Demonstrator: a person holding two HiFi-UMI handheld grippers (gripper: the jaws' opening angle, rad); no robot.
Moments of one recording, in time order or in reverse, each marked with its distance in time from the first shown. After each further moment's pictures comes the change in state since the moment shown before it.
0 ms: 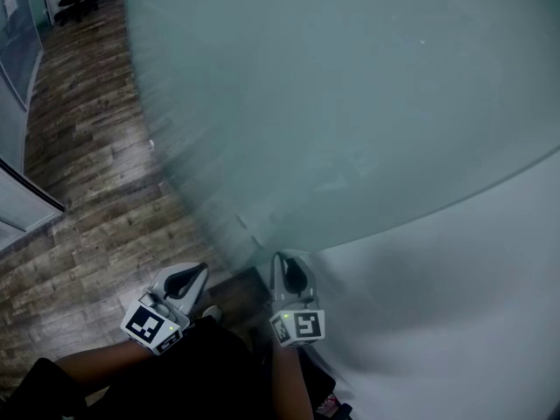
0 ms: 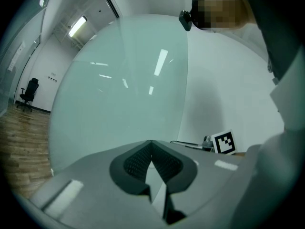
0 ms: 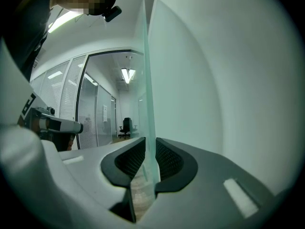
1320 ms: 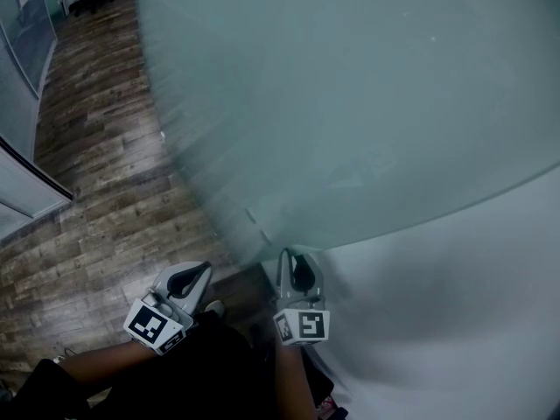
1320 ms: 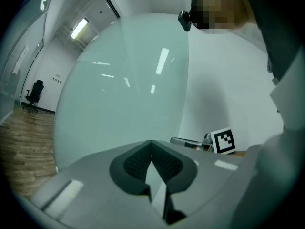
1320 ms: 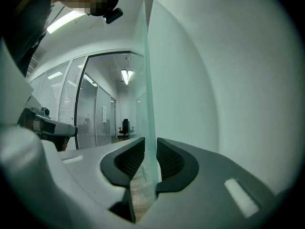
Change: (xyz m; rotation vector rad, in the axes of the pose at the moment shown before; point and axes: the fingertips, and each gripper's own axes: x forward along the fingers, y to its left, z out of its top) left arm -0.008 -0.009 0.001 0.004 -0.028 0.049; right arm -0.003 -0.002 0.004 -0.016 -0.018 -0.010
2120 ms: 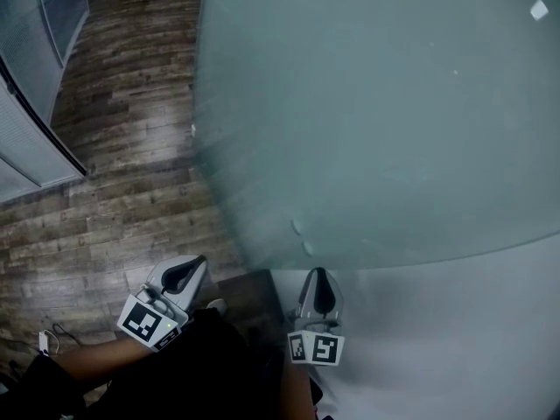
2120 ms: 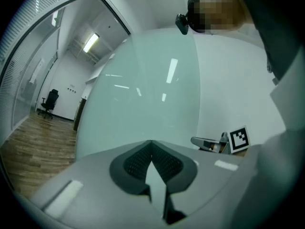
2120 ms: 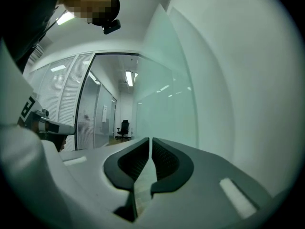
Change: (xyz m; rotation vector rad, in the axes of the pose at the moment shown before) left arm -0.085 0.052 0.039 -0.011 -0.075 0.148; right arm -0.025 0.054 0.061 -0.086 -0.042 -0.033
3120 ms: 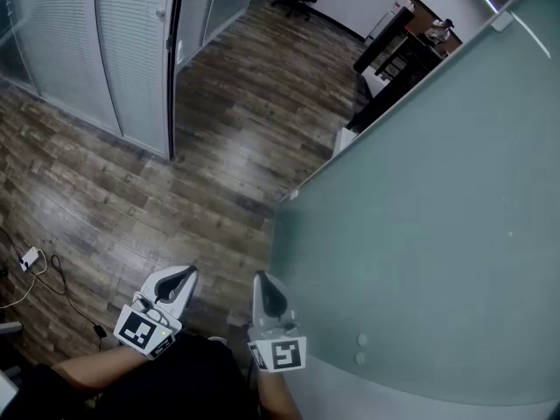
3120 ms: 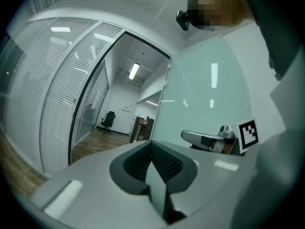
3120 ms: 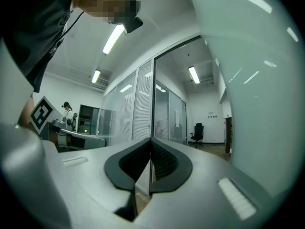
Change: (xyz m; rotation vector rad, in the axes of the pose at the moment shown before) left arm -0.188 0.166 0.042 -0.018 -0.152 0.618; right arm 0.113 0.368 0.019 -0.061 -0.031 0.912
